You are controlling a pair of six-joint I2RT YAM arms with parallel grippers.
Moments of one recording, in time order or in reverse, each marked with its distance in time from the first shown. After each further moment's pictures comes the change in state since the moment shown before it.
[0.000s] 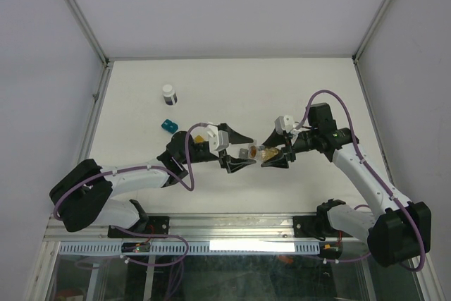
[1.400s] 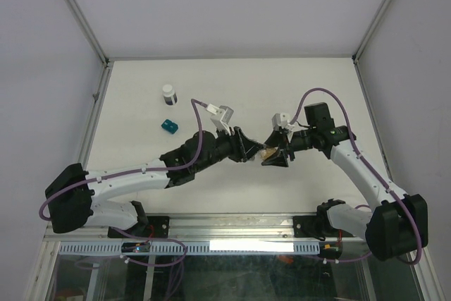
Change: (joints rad) left arm -0.180 -0.075 0.197 -0.541 -0.679 -0.738; right arm -0.004 0.045 0.000 0.002 0.062 0.056
